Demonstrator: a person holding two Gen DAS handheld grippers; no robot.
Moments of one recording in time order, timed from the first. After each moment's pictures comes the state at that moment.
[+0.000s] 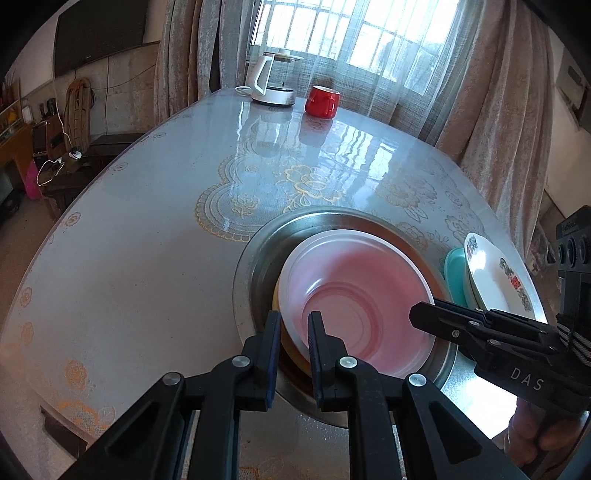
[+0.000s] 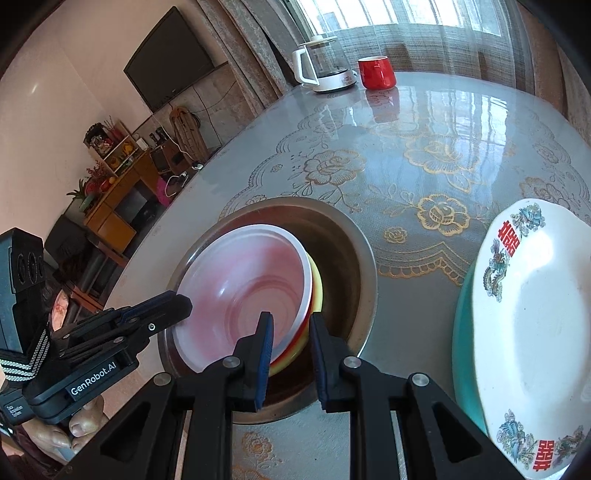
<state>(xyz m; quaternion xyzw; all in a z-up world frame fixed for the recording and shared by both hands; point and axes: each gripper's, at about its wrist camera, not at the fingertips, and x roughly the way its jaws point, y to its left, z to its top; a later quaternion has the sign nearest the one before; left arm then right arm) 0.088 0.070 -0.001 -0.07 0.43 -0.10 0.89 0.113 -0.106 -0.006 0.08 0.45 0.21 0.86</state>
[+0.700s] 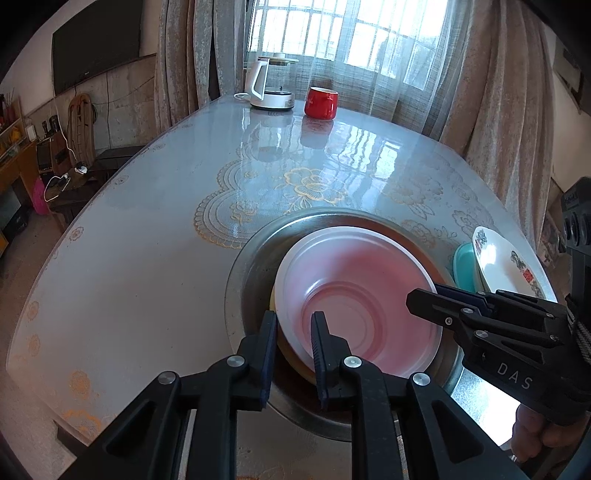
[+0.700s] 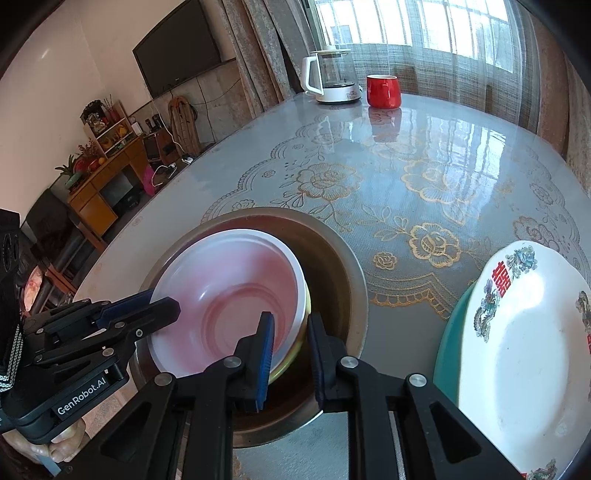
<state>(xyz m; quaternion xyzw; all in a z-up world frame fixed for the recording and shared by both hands) 0.090 0.056 -0.004 -0.04 0.43 -0.08 0.90 0.120 -0.097 -0.006 0.02 0.44 0.20 0.88</state>
